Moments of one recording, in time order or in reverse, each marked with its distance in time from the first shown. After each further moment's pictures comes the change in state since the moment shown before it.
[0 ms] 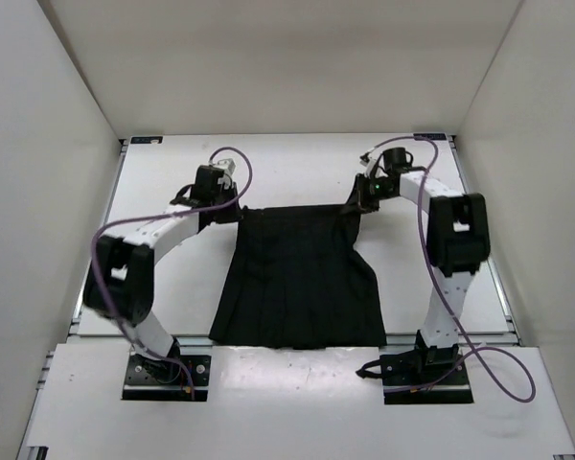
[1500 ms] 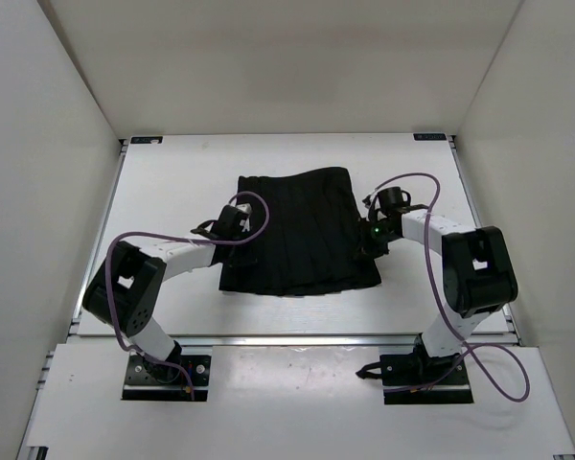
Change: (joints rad) left arm -0.199 -0.009 -0.246 0.016 -0.046 -0.157; right arm 0.109 -0.314 -0.448 -0.001 0.304 0.042
